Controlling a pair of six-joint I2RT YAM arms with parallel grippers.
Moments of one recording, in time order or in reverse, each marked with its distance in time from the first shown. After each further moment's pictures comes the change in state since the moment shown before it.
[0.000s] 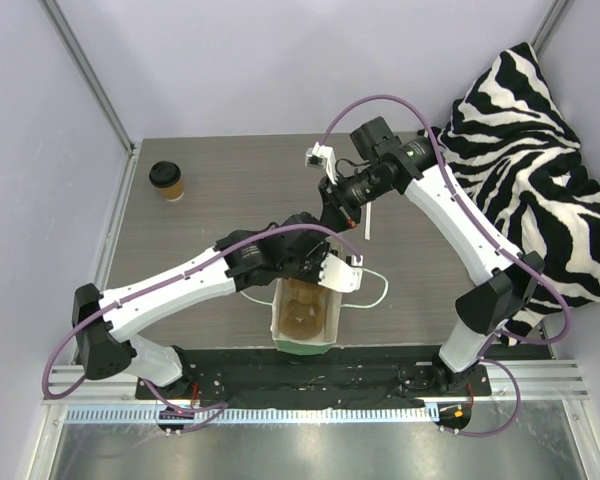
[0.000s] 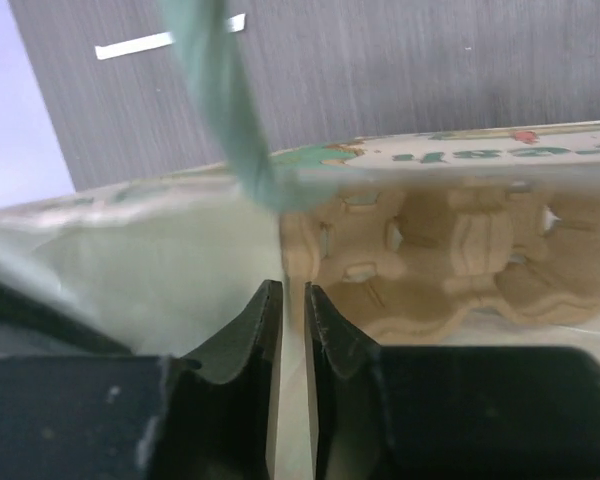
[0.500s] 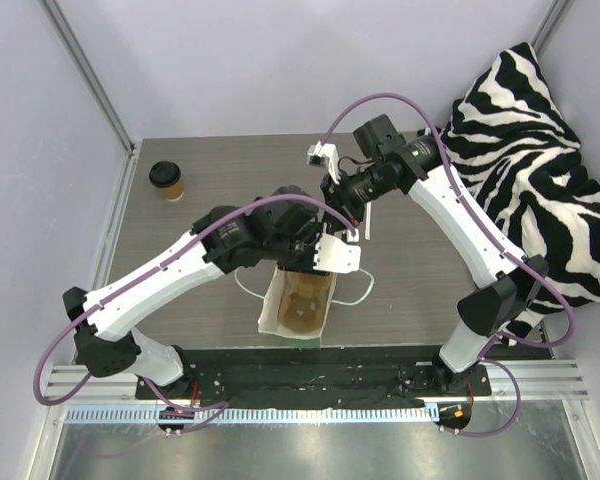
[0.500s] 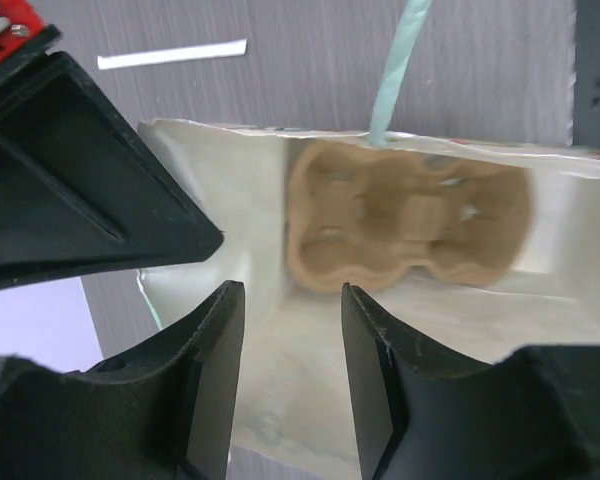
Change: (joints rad) left arm 0.029 0.029 0.323 -0.286 0.130 -0.092; right arm -0.001 -0.018 0.037 -0.006 0.048 -0.049
